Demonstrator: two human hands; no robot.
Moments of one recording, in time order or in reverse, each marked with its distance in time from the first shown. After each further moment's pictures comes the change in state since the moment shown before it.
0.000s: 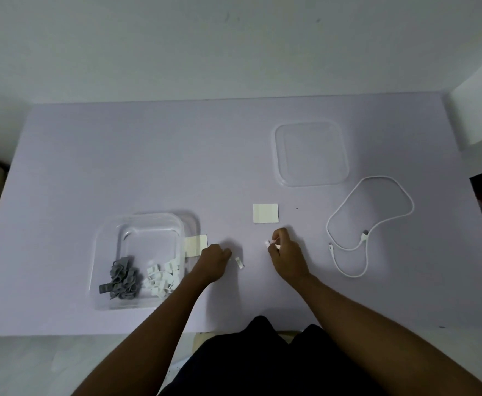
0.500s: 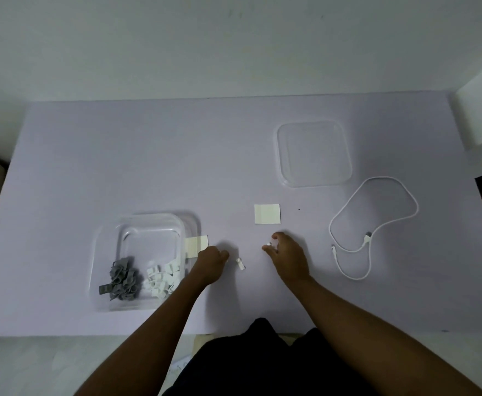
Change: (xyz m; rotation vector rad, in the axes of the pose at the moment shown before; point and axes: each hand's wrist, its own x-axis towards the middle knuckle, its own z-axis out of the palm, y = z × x) left_hand 0.004 -0.006 -0.003 -0.089 -0.035 -0.106; right_hand 0.008 0.008 0.010 -0.132 0.005 0.038
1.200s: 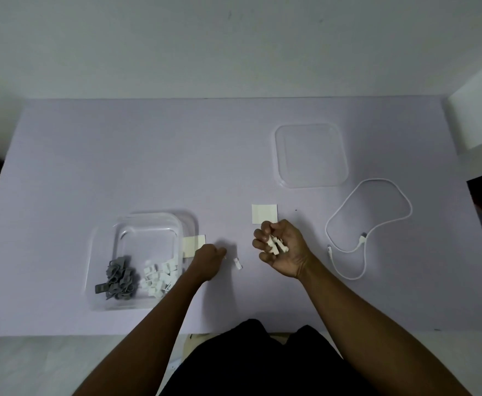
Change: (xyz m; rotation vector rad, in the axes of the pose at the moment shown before) left_hand -0.006 0.003 -0.004 -0.138 -0.006 0.036; right_hand 0.004 -0.067 -0.061 1.499 -0.727 0.461
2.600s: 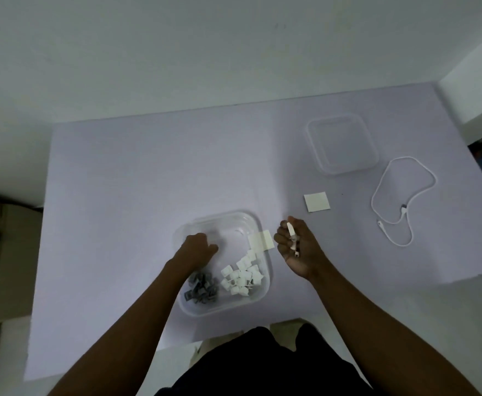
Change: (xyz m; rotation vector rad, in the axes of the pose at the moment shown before) left_hand 0.028 -0.154 -0.182 0.371 -0.042 0.232; right_hand 0.071 0.121 0.129 0.219 0.254 -0.337
